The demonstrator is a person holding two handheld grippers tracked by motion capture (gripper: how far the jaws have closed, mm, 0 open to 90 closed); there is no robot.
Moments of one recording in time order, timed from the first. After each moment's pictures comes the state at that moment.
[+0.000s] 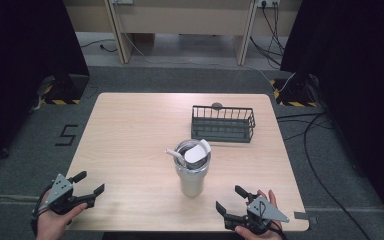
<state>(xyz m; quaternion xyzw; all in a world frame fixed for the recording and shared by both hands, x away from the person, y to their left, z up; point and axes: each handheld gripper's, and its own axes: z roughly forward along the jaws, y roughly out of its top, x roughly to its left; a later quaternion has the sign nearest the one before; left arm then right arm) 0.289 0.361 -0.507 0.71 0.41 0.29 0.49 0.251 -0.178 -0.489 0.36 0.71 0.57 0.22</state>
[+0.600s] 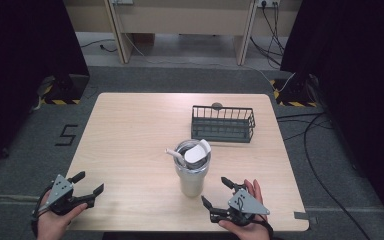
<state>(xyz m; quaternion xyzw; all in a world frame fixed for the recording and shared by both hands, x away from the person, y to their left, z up) 0.287 0.361 -0.508 0.71 0.42 0.30 0.48 0.269 -0.140 -0.475 0.30 0.74 0.55 0.27</state>
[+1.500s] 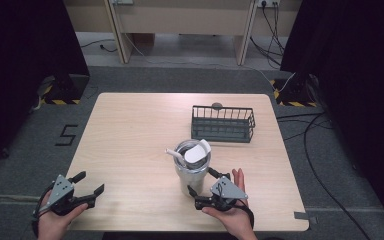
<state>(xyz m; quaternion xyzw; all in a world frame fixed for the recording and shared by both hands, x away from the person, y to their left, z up) 0.287 0.359 -0.507 0.71 0.41 0.30 0.48 0.305 -0.102 -0.487 0.29 0.74 0.55 0.26</state>
